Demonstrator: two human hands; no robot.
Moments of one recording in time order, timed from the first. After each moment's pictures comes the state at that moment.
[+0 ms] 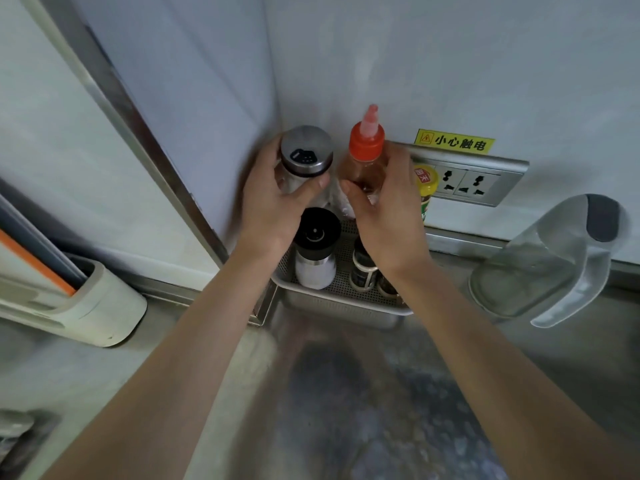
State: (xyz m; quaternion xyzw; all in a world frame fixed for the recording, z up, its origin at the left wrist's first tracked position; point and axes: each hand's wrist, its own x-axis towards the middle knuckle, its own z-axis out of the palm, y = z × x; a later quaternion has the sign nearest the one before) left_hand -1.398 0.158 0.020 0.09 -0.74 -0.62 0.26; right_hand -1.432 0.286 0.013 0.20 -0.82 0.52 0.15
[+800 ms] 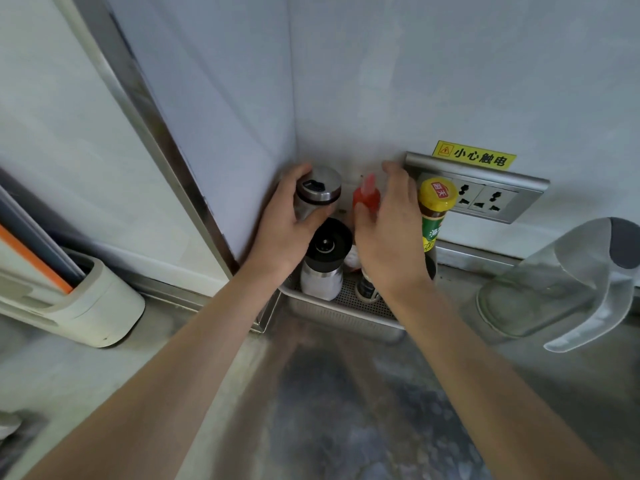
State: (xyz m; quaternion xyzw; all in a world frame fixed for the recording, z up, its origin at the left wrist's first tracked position) left_hand -1.405 0.146 -0.022 0.08 -0.76 -0.61 0.20; right_hand -1.430 0.272 0.002 0.16 -0.87 0.45 0.14
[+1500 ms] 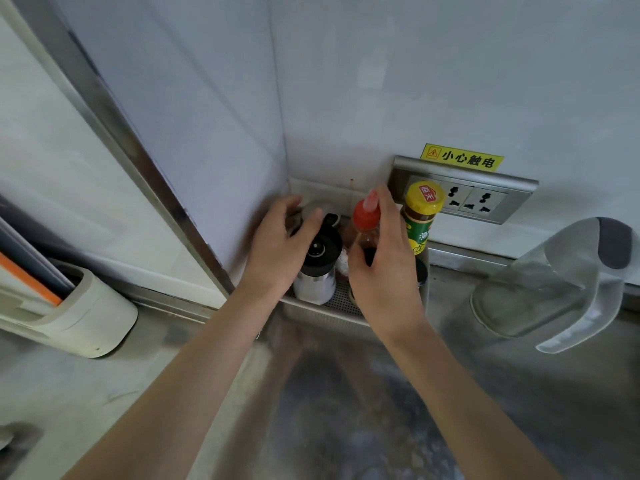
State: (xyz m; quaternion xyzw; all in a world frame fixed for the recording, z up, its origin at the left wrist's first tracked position) left_hand -1.390 0.163 -0.010 0.20 -0.78 -0.58 0.15; right_hand -1.399 0.291 -0.010 0.18 -0.84 0.50 0.08
